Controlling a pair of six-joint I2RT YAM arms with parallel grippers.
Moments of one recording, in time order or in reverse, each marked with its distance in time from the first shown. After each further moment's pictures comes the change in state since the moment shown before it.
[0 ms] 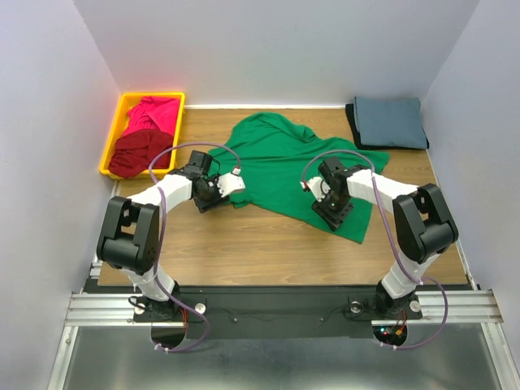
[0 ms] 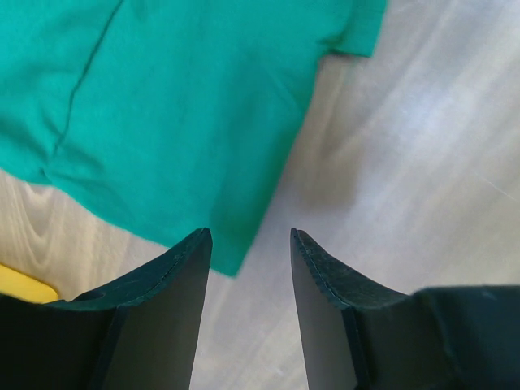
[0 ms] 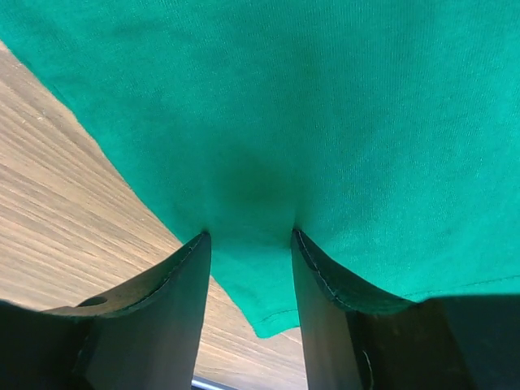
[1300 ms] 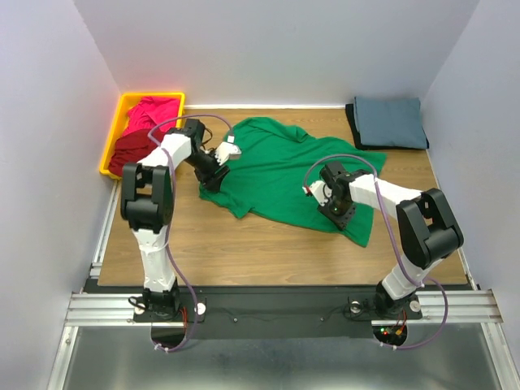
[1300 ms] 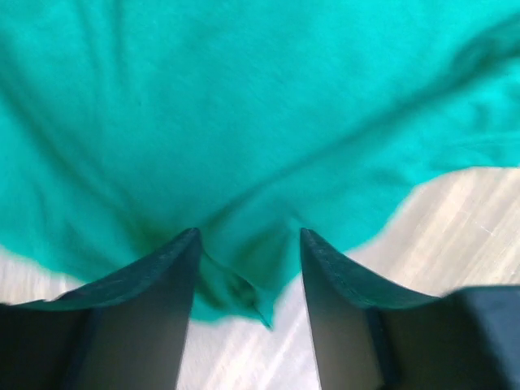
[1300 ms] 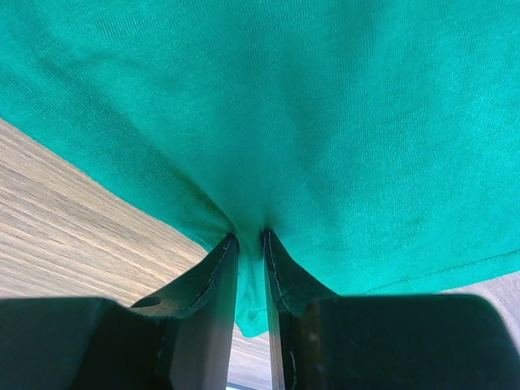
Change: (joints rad) left arm 0.119 0.467 0.626 -0.419 0.306 0.010; right arm 0.009 -0.052 -0.069 0.035 0.123 -0.023
